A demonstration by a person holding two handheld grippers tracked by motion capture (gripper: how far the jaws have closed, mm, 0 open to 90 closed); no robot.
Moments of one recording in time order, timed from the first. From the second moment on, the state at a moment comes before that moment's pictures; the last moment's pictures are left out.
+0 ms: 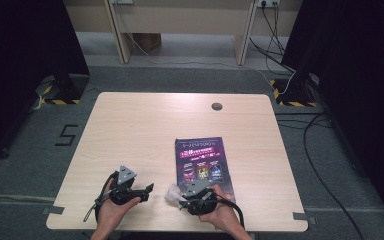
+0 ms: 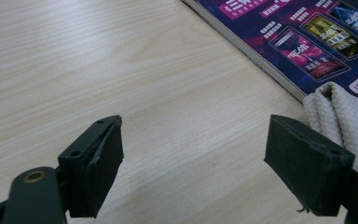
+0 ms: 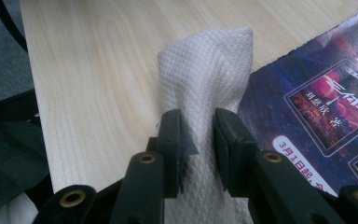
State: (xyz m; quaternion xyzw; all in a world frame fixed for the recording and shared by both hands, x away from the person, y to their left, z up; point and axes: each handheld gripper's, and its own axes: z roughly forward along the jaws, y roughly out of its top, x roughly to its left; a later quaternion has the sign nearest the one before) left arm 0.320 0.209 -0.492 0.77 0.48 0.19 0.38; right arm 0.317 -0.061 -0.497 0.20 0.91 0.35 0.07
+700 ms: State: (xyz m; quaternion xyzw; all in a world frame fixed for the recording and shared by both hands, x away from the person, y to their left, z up) left arm 0.318 0.201 -0.495 0.77 0.47 0.19 0.38; right arm 0.327 -0.095 -0.496 0.24 0.90 0.34 0.09
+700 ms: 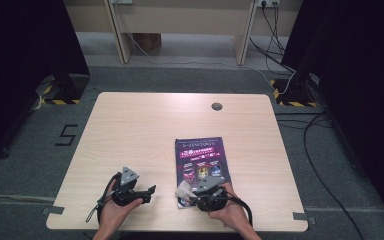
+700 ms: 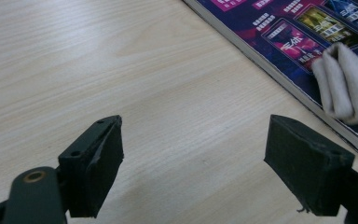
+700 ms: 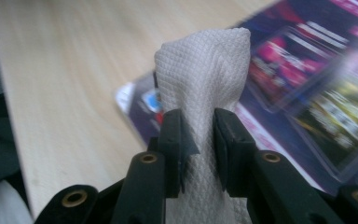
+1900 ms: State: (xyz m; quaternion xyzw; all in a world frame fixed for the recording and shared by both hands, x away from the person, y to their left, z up) left arm 0.310 0.125 -0.509 0.81 0.43 0.13 0.38; right arm 0.420 -0.162 -0.495 0.39 0.85 0.31 0.17
